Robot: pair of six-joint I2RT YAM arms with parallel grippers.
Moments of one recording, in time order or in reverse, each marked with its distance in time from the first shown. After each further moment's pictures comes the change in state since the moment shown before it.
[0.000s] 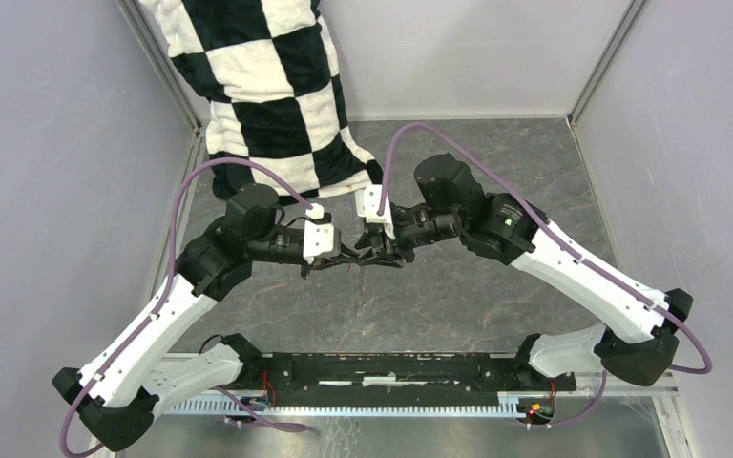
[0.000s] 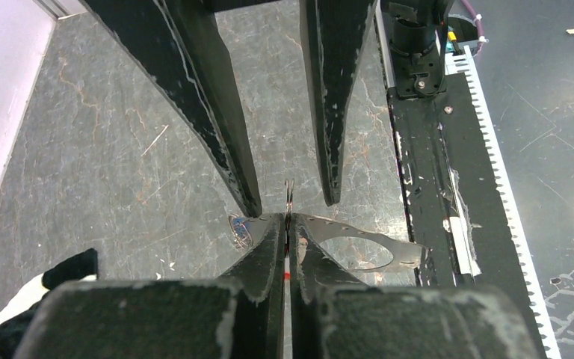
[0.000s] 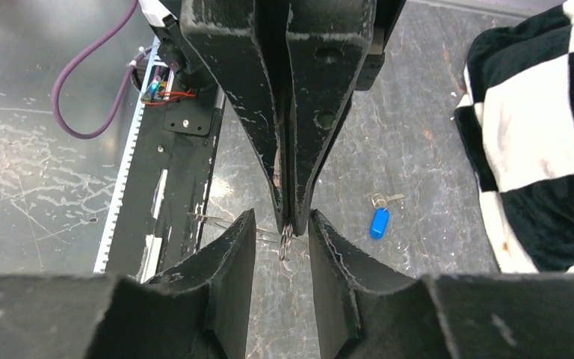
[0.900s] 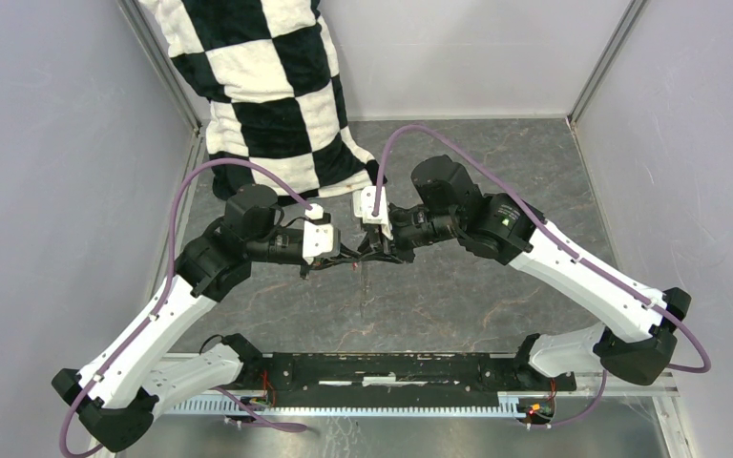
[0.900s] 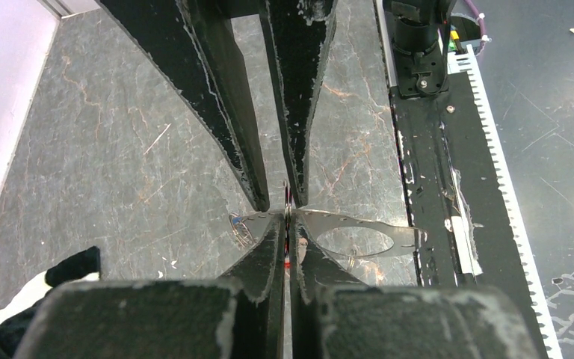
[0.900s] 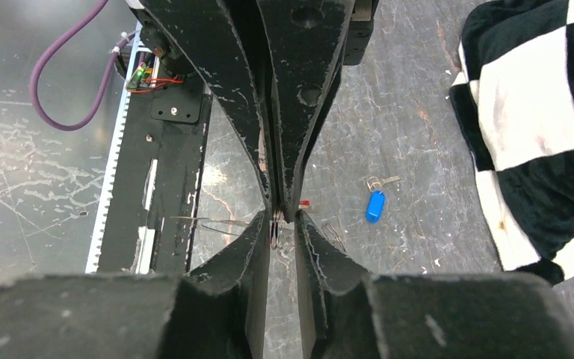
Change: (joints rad) left arm 0.000 -0.005 0.000 -0.003 -0.008 0.001; right arm 0.006 0.010 -0.004 -0.025 0.058 0.000
